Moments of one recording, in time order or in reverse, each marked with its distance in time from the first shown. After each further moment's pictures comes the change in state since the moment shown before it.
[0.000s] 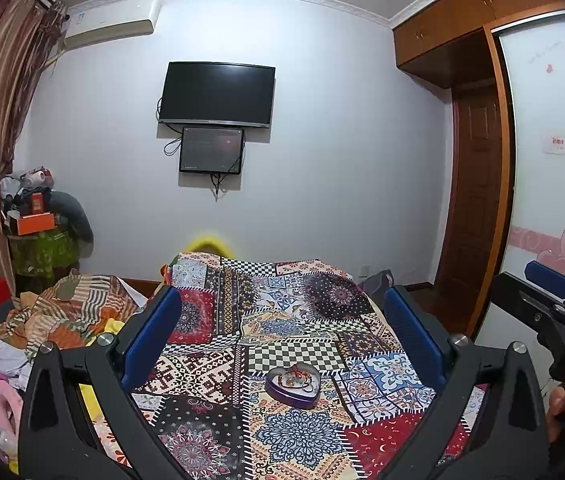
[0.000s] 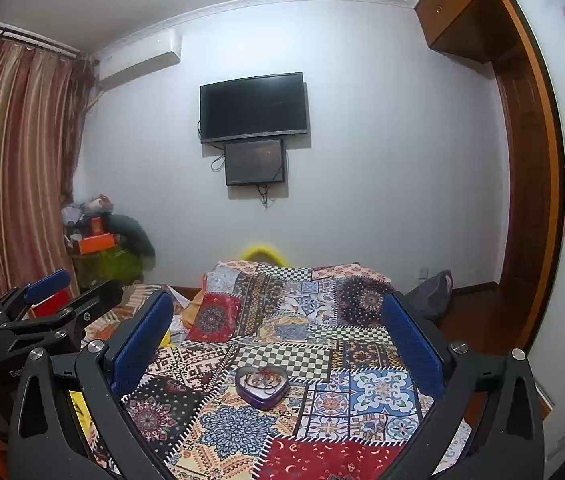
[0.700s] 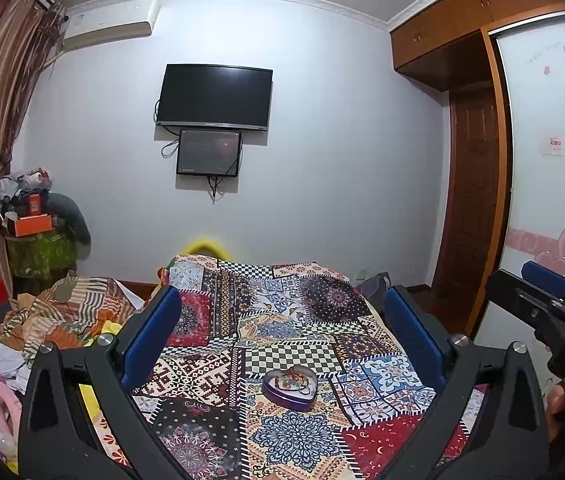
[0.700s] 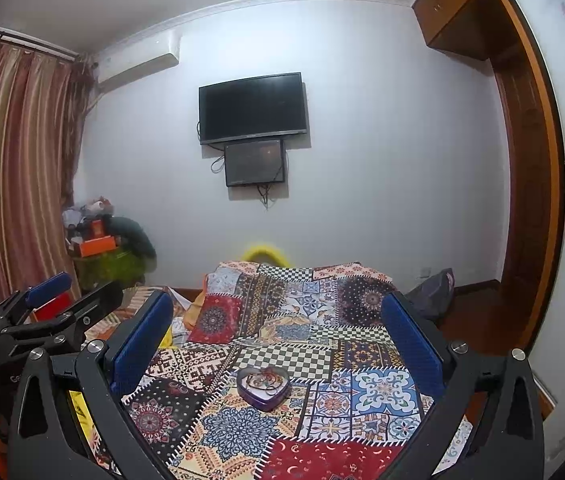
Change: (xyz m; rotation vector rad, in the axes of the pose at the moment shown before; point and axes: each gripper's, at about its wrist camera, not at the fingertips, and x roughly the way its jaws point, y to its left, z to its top) left arm 0.001 -0.002 -0.002 0.001 -0.008 -0.015; right arm 0.003 -0.002 0.000 0.010 -0.002 0.000
